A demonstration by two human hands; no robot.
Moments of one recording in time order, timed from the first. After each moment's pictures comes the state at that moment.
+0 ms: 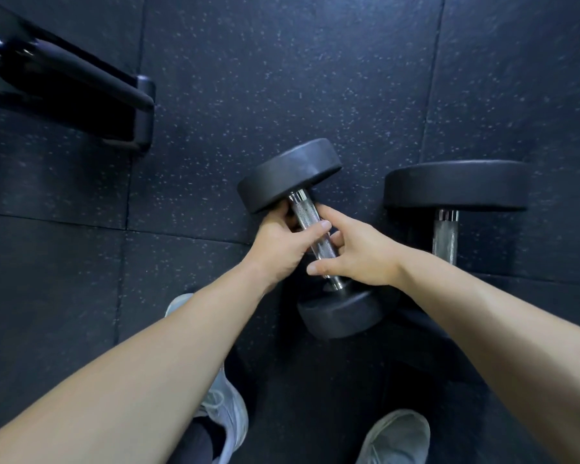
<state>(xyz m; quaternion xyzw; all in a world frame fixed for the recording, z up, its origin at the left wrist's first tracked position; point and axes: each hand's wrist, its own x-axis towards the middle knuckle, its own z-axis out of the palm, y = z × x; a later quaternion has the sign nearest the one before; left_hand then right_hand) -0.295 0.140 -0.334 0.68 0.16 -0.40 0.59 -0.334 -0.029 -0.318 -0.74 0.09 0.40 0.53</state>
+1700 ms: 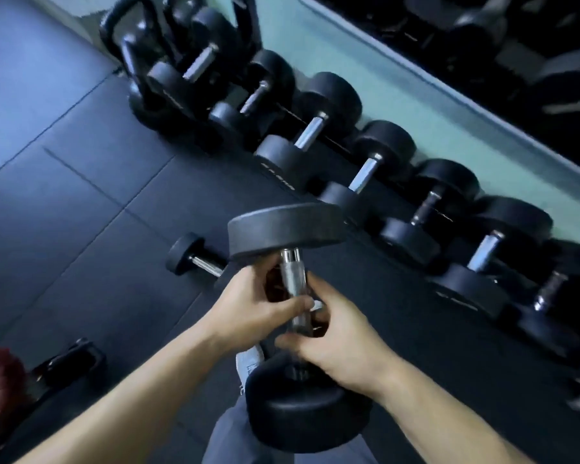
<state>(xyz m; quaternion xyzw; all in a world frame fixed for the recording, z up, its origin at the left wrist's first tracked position) -0.567 0.006 0.367 0.61 -0.46 -0.59 0.28 -0.740 0.008 0.391 -0.53 0.54 -0.10 0.65</state>
